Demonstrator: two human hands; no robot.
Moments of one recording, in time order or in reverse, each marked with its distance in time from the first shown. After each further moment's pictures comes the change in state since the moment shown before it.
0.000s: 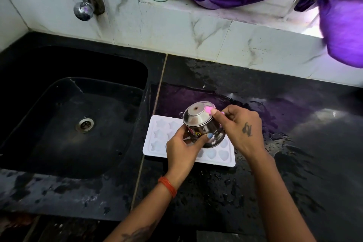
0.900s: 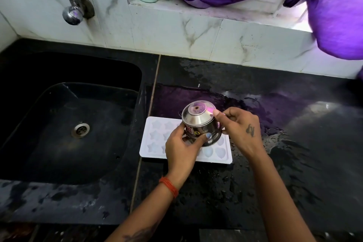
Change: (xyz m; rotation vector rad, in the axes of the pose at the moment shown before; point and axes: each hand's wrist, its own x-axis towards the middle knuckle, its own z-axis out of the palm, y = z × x) left_hand -0.003 0.005 0.005 0.095 0.026 0.101; right_hand -0.005 0.016 -0.003 0.166 -0.005 0.135
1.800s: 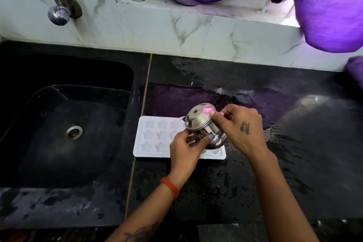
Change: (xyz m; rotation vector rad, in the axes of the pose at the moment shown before) left_hand -0.007 -0.006 0.019 -0.055 -0.143 -0.117; right_hand -0.009 -0.008 -0.018 -0.336 0.033 -0.087
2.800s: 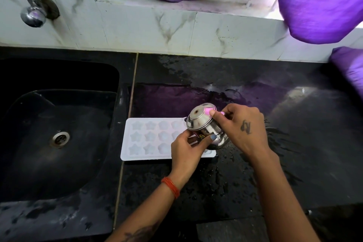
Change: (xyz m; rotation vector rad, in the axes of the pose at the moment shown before) left_hand -0.008 0.015 0.023 -0.031 -0.110 -0.033; right_hand -0.002 0.023 -0.014 -0.068 0.044 0.061
